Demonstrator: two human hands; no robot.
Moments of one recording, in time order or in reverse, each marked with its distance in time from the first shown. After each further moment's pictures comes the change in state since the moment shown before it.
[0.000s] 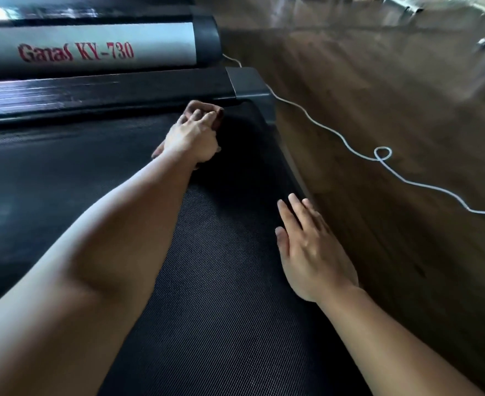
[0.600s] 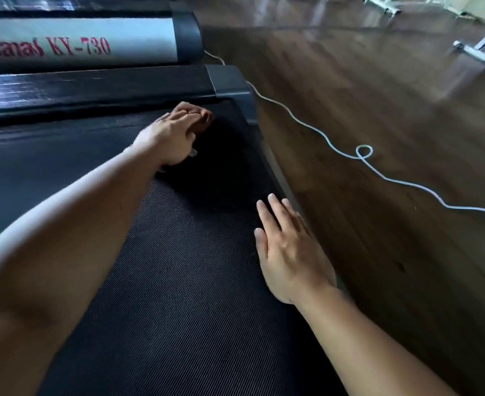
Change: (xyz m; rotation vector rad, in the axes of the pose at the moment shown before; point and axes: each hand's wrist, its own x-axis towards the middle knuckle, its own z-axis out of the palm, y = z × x) left_hand 0.014 -0.020 0.012 -0.055 -0.010 0.161; right_hand 0.000 0.002 0.007 -0.002 0.025 -0.001
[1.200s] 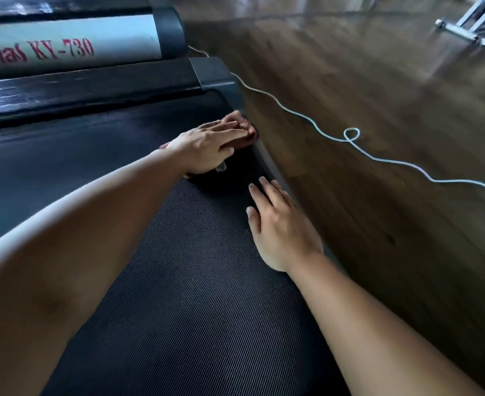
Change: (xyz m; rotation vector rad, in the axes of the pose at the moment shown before) left_hand -0.029 0.083 0.011 -0.013 -0.133 0.360; right_hand -0.003 0.001 -0.003 0.105 0.035 0.033
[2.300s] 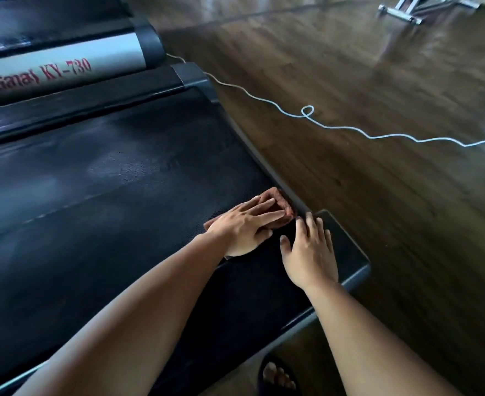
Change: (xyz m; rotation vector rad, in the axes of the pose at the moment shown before) left_hand -0.241 0.243 0.022 -0.101 -0.284 0.212; right_hand -0.266 -0.041 -0.055 -0.044 -0.068 0.547
